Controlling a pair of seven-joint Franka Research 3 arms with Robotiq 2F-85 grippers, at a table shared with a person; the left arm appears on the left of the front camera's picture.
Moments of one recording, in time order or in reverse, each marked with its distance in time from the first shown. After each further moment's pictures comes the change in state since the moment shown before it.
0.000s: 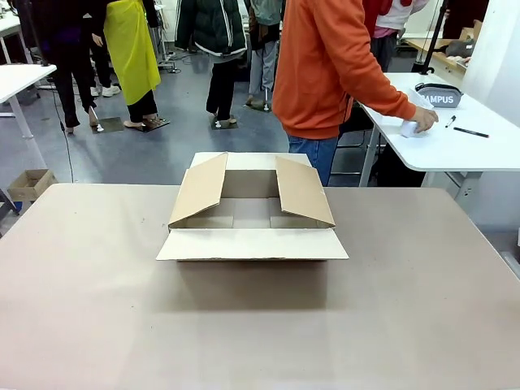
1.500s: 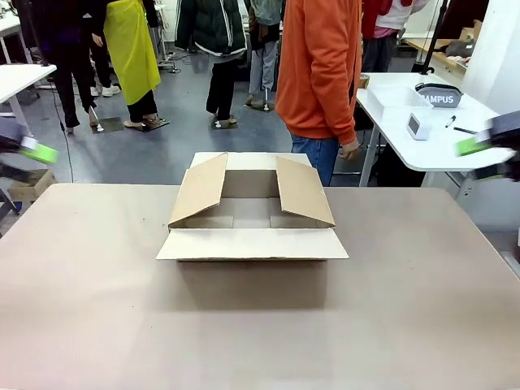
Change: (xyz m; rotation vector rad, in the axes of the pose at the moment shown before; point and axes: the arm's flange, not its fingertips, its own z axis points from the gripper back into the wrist) left arm -0.003 -0.075 -0.052 0.163 0.053 -0.273; right arm -0.027 0.104 -0.079 -0.100 0.198 0.285
